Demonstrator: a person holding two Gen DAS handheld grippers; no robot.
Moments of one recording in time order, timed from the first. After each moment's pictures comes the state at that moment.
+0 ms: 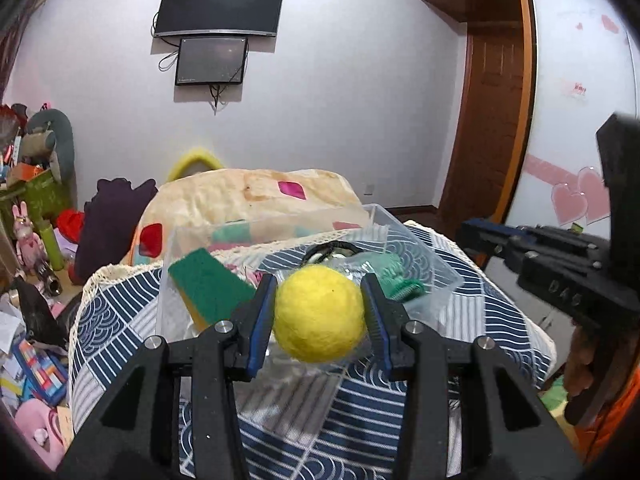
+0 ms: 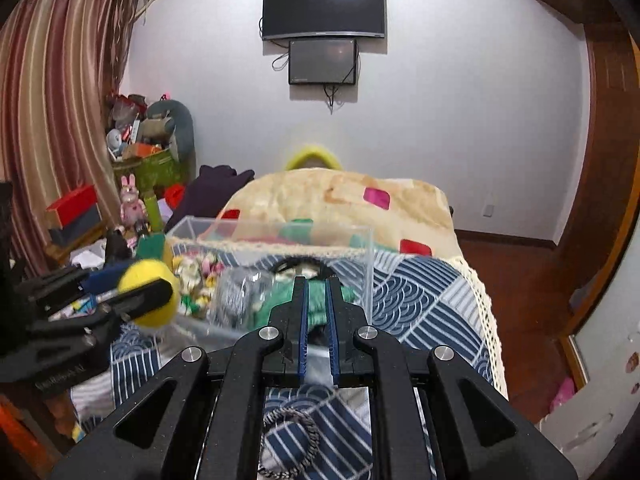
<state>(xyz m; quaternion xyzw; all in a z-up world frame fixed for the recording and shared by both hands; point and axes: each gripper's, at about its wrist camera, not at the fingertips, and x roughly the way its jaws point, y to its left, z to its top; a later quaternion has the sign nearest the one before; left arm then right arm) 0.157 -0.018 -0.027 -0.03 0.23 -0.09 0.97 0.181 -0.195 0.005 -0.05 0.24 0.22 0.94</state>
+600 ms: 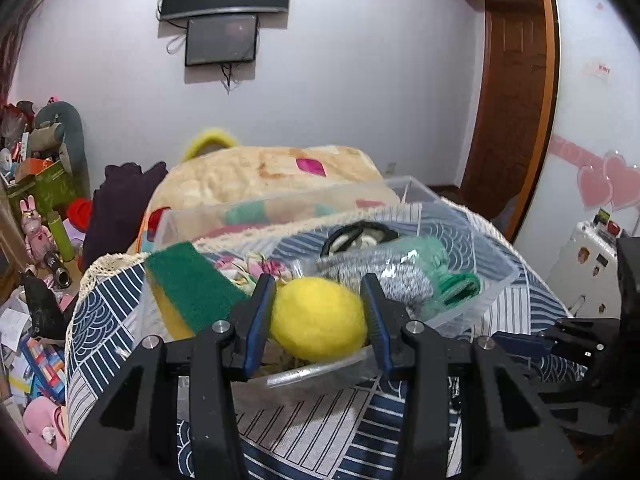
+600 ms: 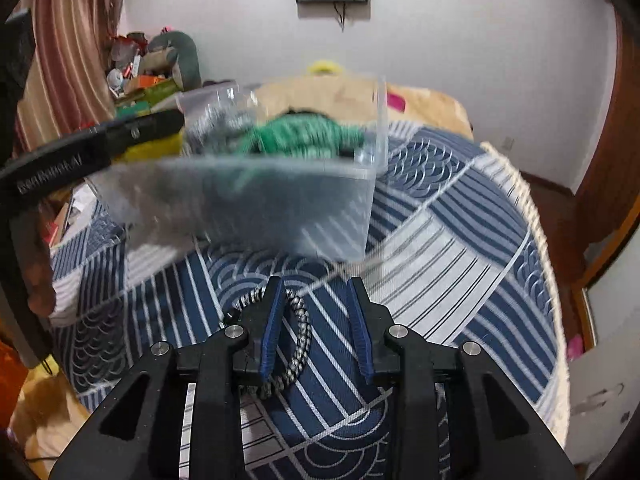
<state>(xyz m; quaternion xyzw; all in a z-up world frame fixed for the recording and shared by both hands) 0.202 -0.020 -0.055 -0.01 0.28 -0.06 0.96 0.186 -0.206 -0.090 -0.08 0.38 0.23 0.89</state>
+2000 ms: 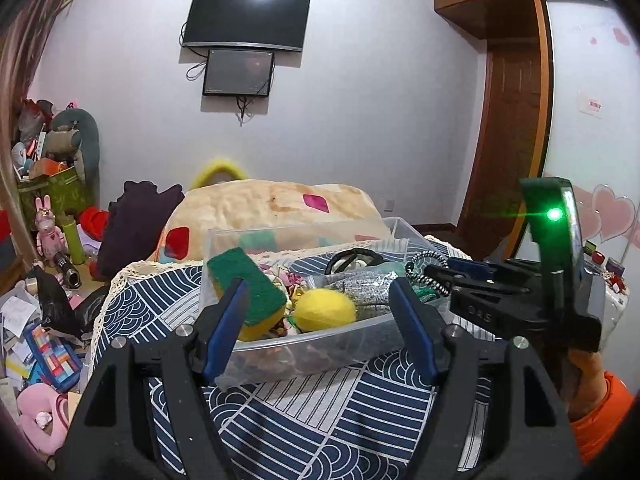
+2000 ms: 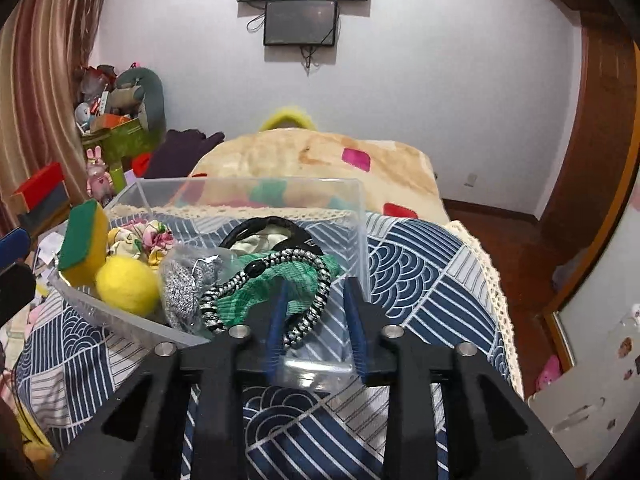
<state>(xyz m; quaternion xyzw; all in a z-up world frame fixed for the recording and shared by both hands) 0.124 -0.002 -0.021 -0.05 0.20 -0.05 0.98 0.212 -0.180 -0.032 -0.08 0.30 0.16 0.94</state>
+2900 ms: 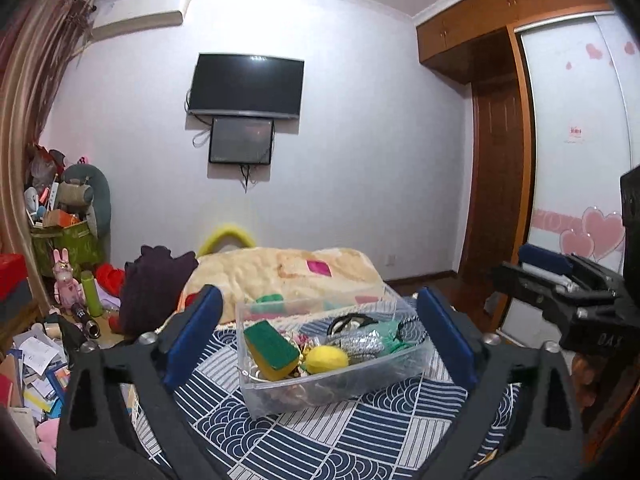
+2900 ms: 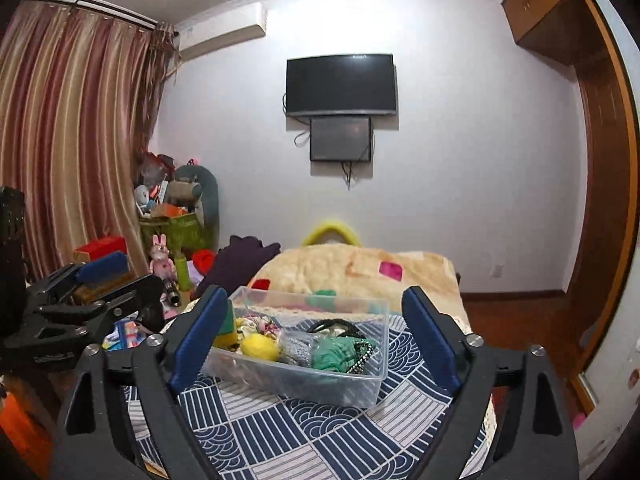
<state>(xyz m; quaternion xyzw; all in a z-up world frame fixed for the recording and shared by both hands) 0.050 0.003 0.040 -0.03 0.08 -0.04 1.00 0.094 -0.203 0.051 -0.03 0.10 0.24 0.96</state>
